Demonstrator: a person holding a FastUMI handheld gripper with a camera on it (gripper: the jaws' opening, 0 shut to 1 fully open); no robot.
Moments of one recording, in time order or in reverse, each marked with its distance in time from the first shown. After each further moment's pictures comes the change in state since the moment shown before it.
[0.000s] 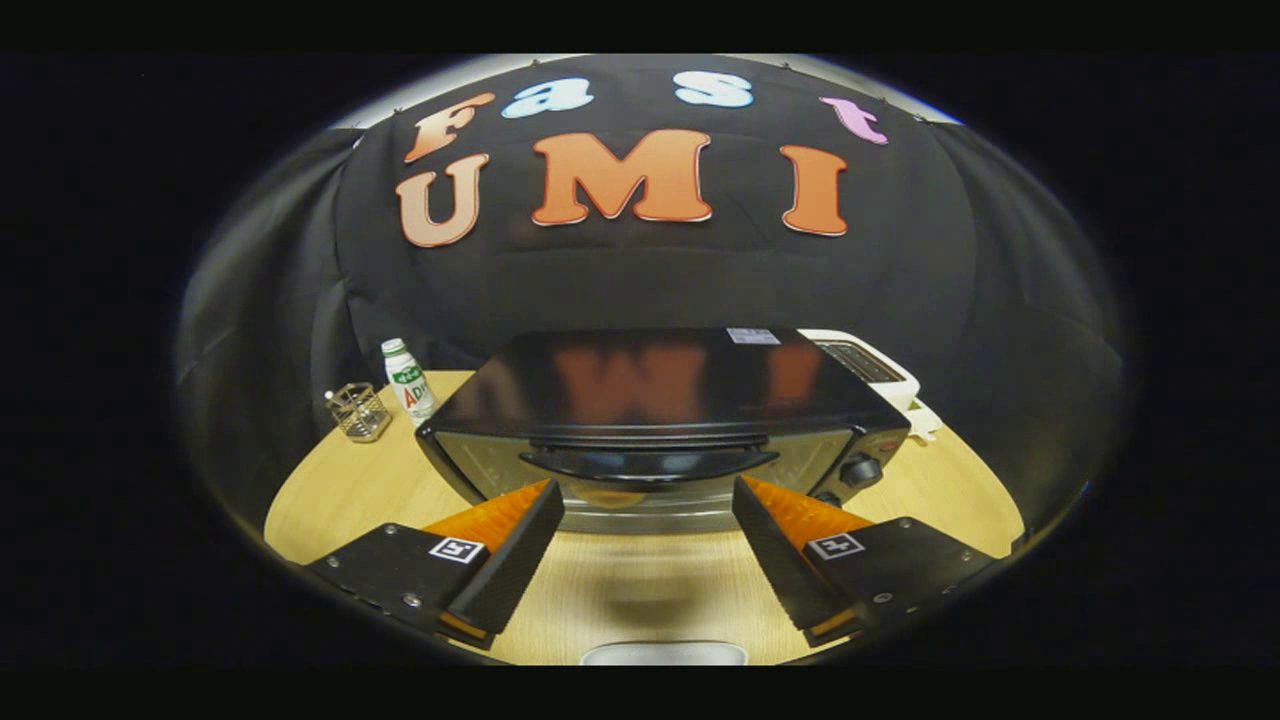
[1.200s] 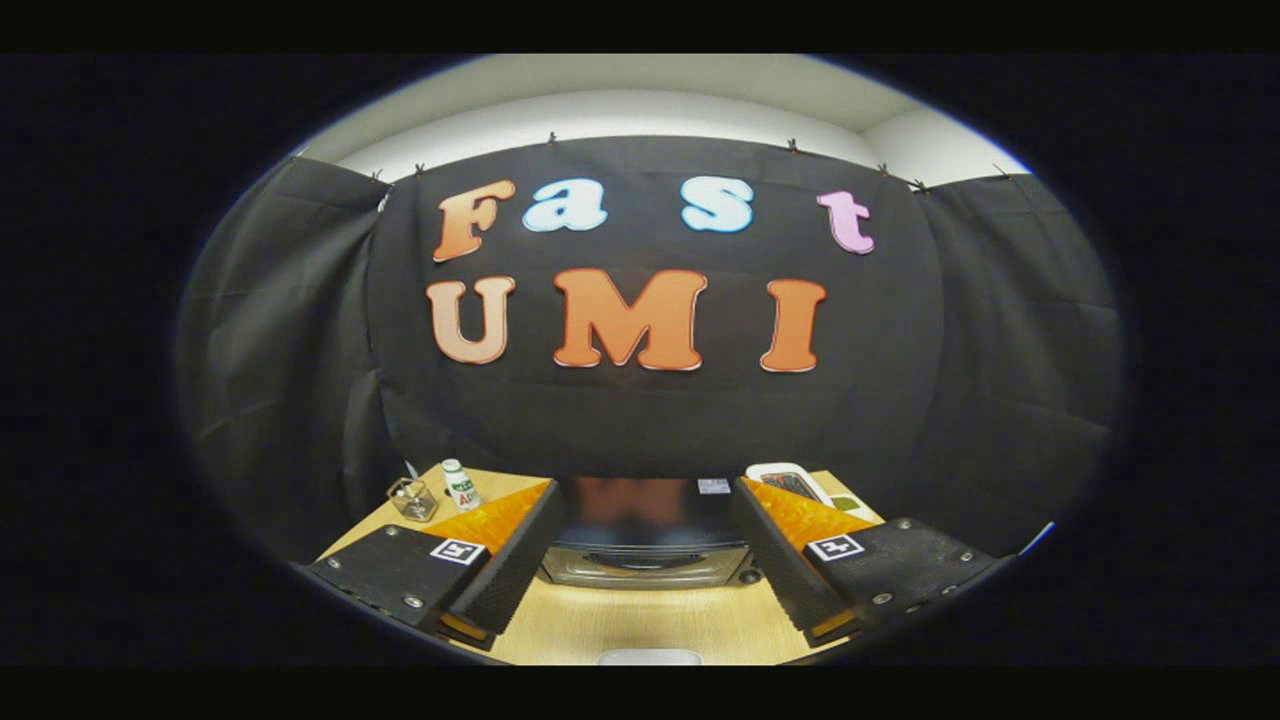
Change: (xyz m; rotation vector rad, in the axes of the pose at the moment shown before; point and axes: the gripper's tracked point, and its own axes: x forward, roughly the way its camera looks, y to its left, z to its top) arm -0.184 0.000 0.190 -0.026 -0.315 -0.012
